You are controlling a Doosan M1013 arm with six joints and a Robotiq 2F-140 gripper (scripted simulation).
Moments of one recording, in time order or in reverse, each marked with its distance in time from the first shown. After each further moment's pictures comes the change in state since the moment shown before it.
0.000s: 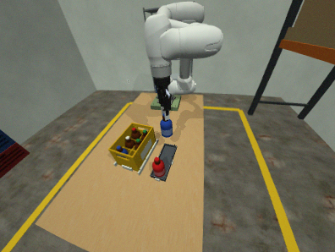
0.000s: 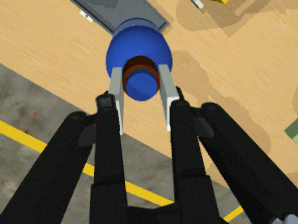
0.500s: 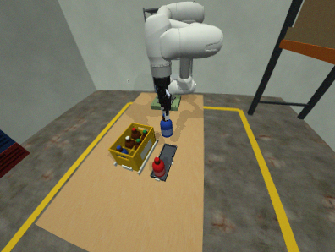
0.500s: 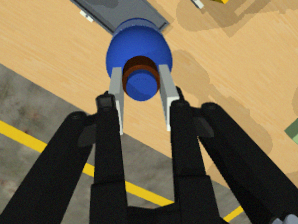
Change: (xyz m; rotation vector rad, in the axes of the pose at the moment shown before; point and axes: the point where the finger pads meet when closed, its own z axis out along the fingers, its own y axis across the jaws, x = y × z) arm 0.000 0.000 0.000 0.000 0.000 0.000
